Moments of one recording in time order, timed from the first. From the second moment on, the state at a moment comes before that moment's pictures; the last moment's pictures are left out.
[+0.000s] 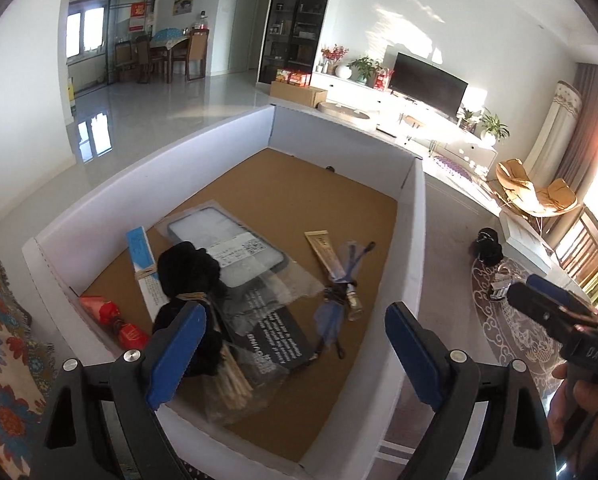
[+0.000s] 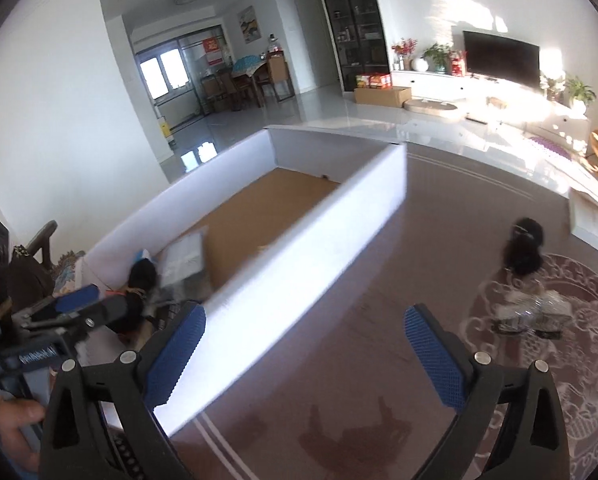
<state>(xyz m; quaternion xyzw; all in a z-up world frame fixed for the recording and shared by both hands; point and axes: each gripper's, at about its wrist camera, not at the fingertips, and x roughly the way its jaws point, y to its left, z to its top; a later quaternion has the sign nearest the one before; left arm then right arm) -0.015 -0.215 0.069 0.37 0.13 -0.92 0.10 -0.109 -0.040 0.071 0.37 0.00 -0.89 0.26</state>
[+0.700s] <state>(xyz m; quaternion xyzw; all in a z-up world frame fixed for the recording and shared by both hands) -0.033 -0.090 0.085 0.37 0.06 -0.93 0.03 -0.056 0.200 -0.034 0.44 0.02 -0.90 0.04</state>
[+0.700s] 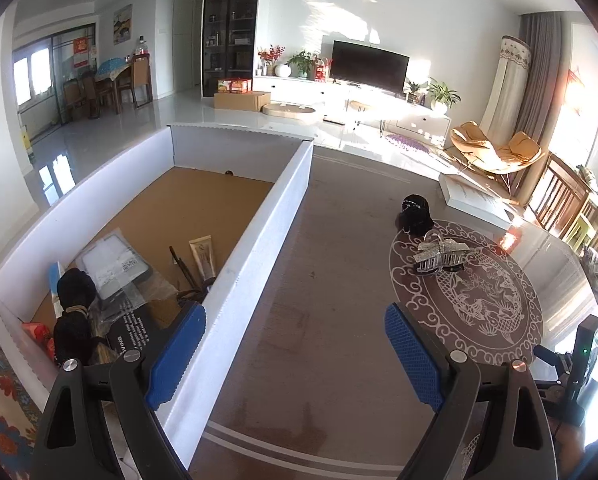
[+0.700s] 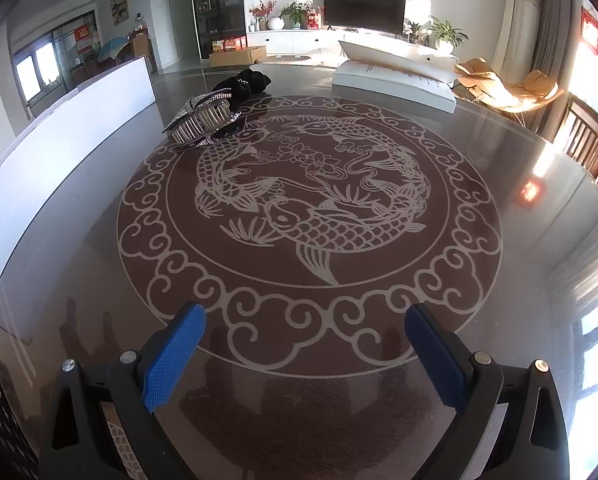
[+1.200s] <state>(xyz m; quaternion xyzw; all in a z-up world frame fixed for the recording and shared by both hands) -0.085 -0.029 -0.031 0.48 0.03 -0.87 -0.01 -0.059 0.199 -0.045 0.46 0.01 -0.89 0.02</state>
